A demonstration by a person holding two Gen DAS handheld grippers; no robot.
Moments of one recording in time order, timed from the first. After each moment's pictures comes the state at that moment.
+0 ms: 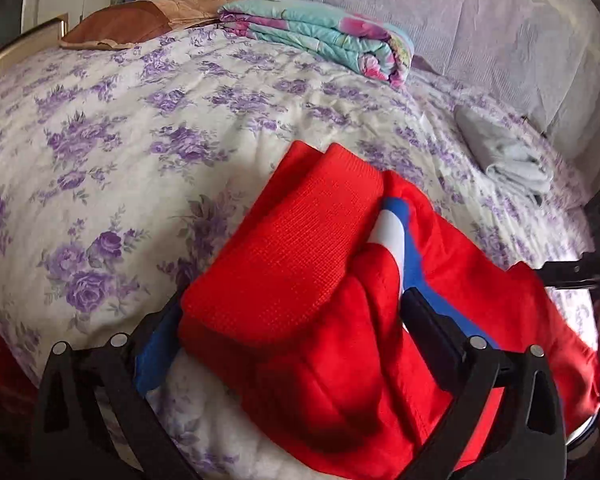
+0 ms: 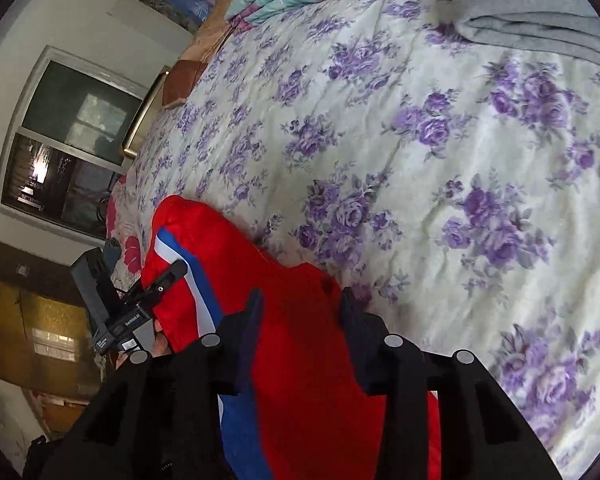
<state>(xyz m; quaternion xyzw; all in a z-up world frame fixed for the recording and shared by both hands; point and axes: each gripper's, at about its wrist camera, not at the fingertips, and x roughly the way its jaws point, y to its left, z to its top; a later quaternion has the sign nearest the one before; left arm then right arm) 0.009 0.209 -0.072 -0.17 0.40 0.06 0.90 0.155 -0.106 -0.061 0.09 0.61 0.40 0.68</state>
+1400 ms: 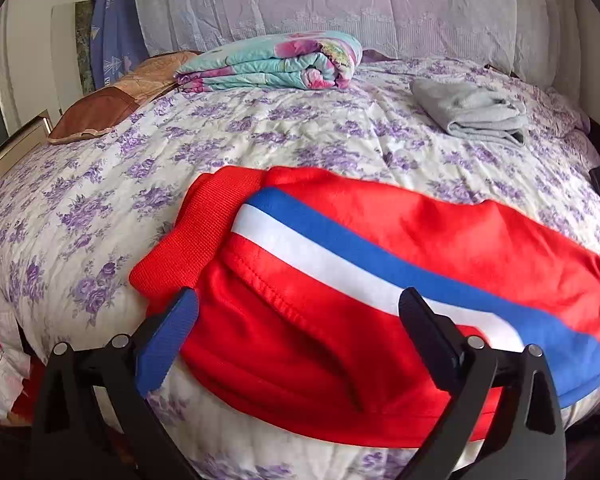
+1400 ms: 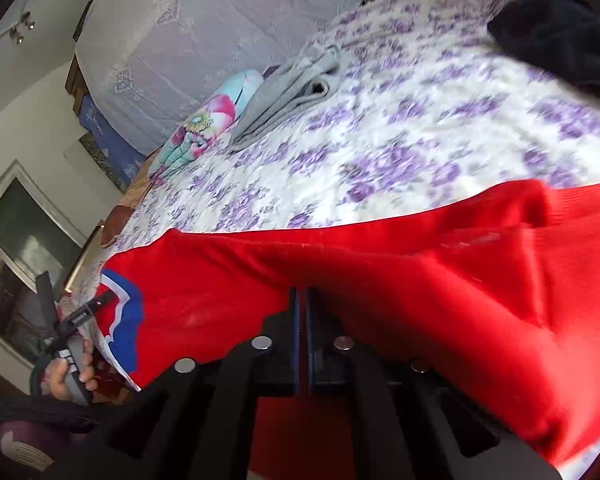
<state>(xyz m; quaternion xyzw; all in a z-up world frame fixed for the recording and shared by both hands) -0.013 0.134 -0.046 -0.02 0.37 0.06 0.93 -0.056 -0.340 -0.071 0.19 0.37 0.16 0.90</state>
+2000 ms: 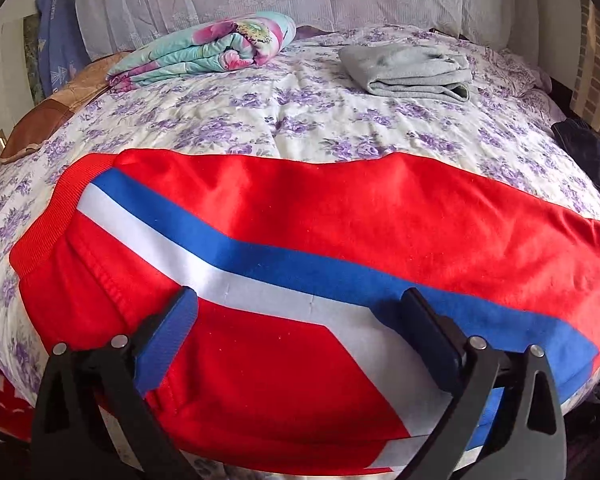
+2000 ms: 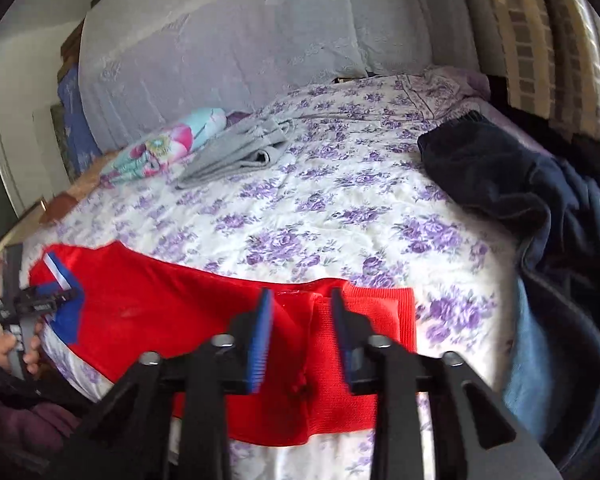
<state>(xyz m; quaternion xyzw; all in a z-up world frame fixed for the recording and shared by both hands) 0.004 0.059 -0.077 0.02 0.40 -0.01 0.92 -0.085 -0.392 -0.021 0.02 0.31 0.06 0.95</state>
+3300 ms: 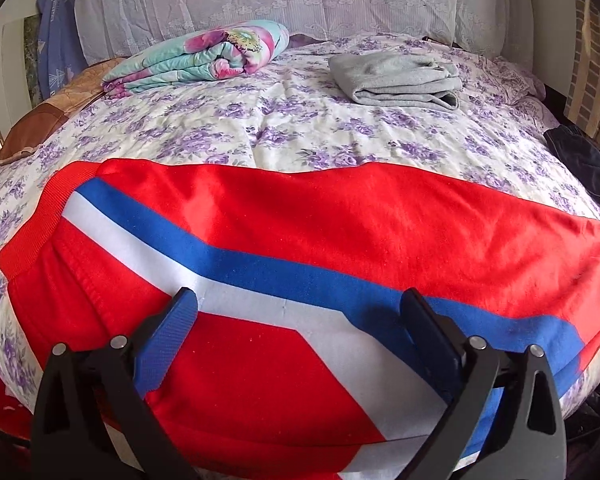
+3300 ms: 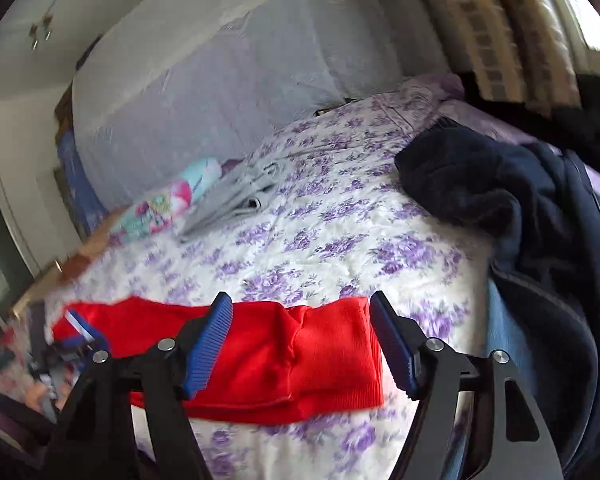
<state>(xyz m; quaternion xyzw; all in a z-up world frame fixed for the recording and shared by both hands) 0.000 0.043 -0.074 0.01 0.39 -0.02 0.92 -0.127 -0.452 -0.015 0.20 0.24 0.06 0.95</state>
